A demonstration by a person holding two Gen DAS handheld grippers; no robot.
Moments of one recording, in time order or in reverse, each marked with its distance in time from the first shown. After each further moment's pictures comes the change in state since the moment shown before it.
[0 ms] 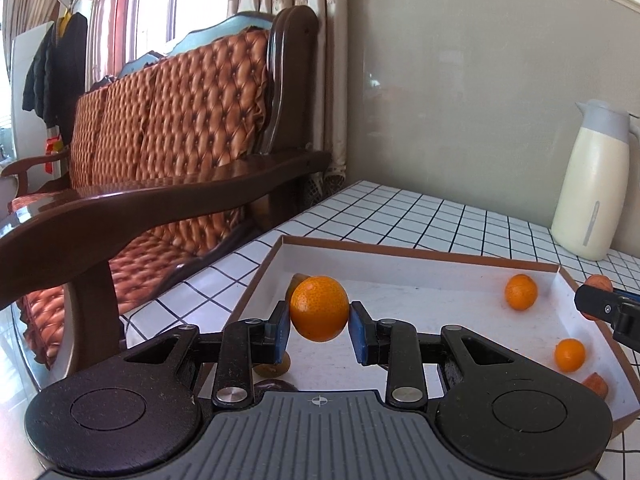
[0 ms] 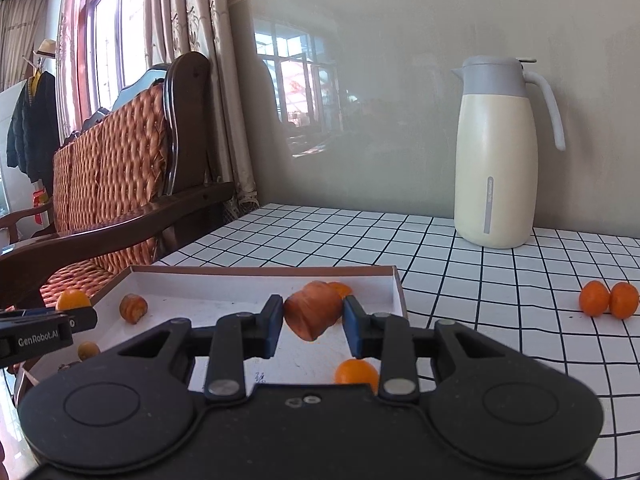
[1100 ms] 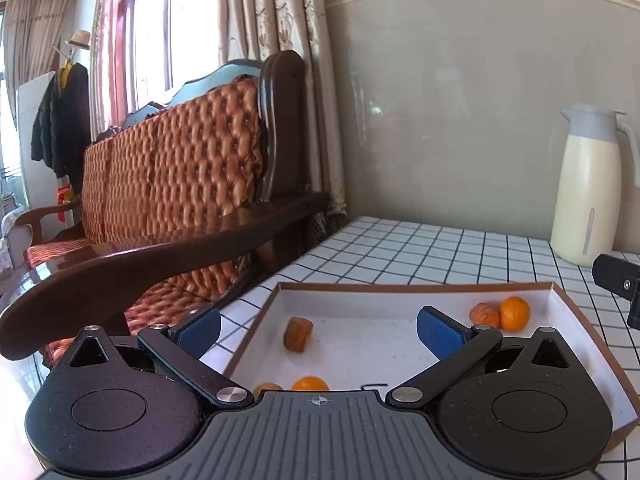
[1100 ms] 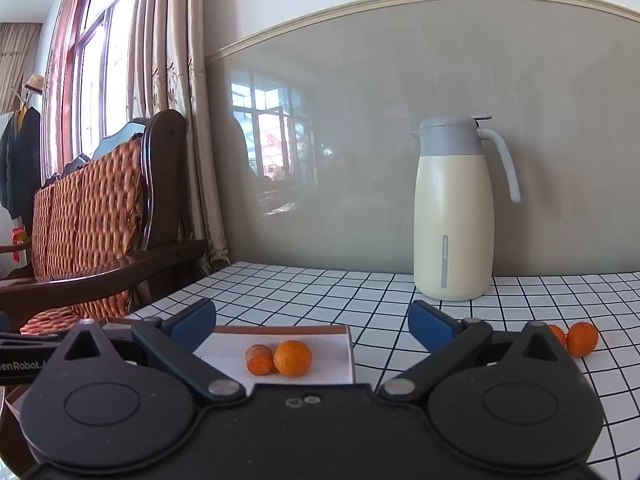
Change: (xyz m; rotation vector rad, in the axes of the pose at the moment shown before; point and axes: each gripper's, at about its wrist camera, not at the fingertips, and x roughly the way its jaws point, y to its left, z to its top) left arm -0.025 -0.029 0.012 0.089 -0.105 0.052; right arm -0.032 -0.021 0.008 0.000 -0.179 -0.072
